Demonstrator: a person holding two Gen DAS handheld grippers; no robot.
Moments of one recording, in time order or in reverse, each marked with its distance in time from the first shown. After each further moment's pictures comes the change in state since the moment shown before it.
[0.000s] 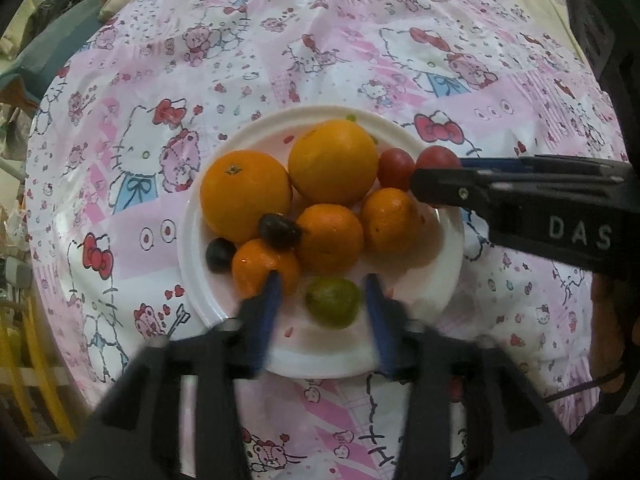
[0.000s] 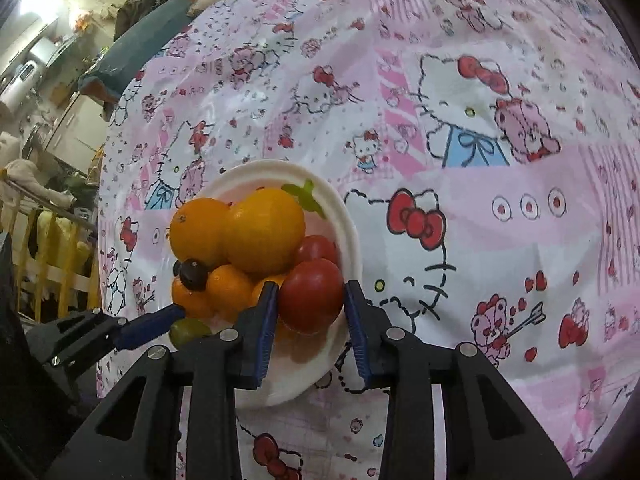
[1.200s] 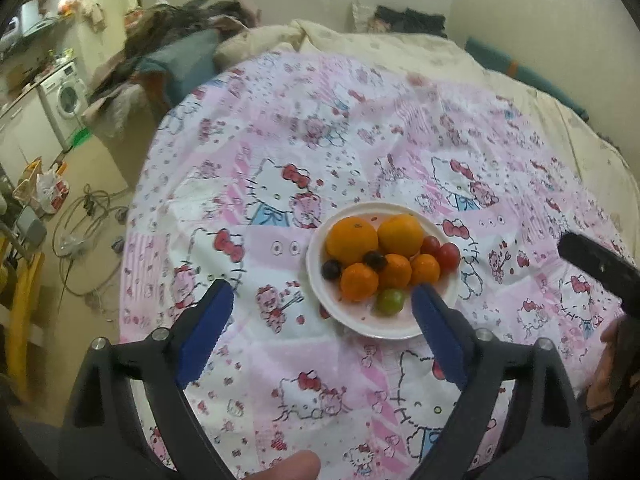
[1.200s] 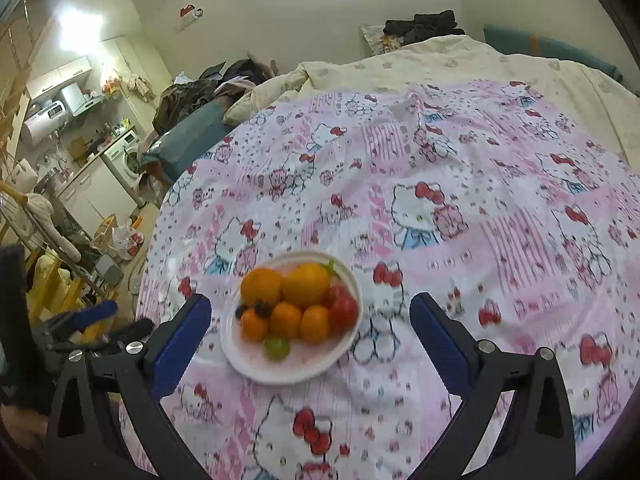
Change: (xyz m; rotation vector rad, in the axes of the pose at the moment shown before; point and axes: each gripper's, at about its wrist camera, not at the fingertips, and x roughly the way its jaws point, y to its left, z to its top) left arm -0.135 0.075 -0.072 -0.243 -0.355 0.038; right arm -0.142 0.049 -0.072 -0.033 -0.433 -0.060
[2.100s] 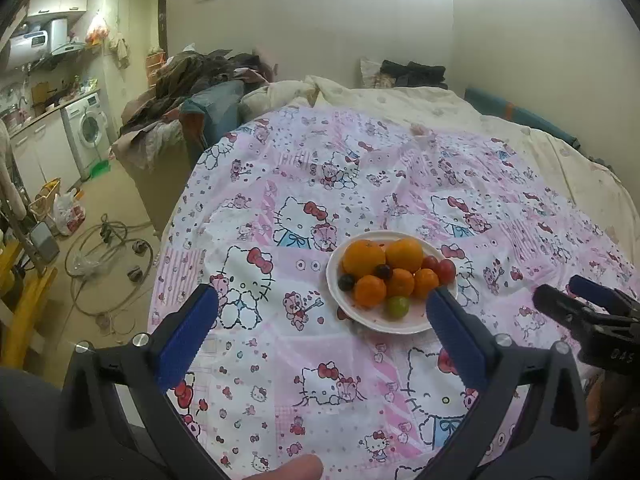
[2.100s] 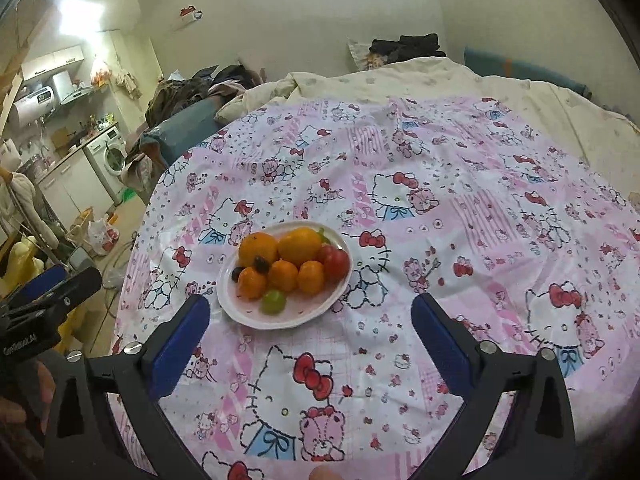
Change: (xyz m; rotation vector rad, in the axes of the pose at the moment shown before) left arm -0.057 0.009 -0.045 -0.008 -0.210 0.034; right arm -0.039 0.038 -0.064 -0.043 -0.062 -0.117
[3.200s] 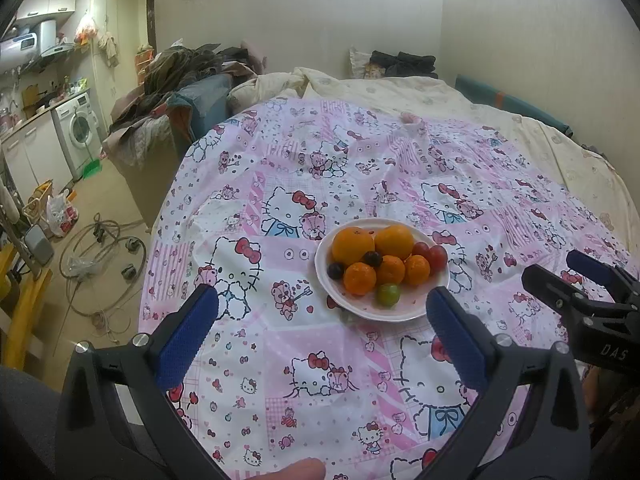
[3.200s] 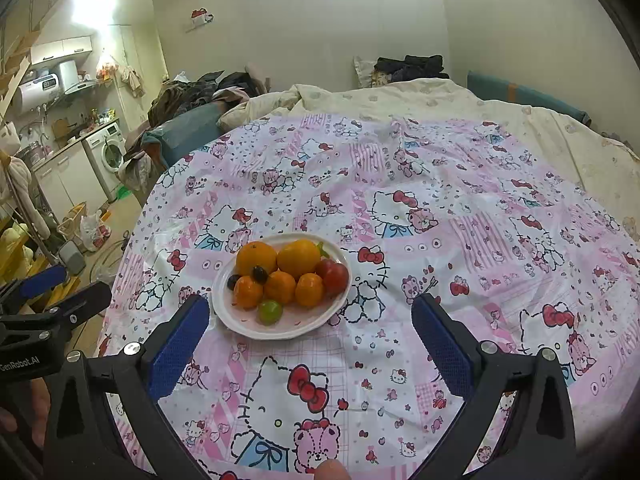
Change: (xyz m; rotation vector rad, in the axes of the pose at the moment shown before) left arm 0.001 -0.008 -0.006 0.029 0.023 -0.025; right arm -0.001 0.013 -0.001 -0.069 -0.052 -0.044
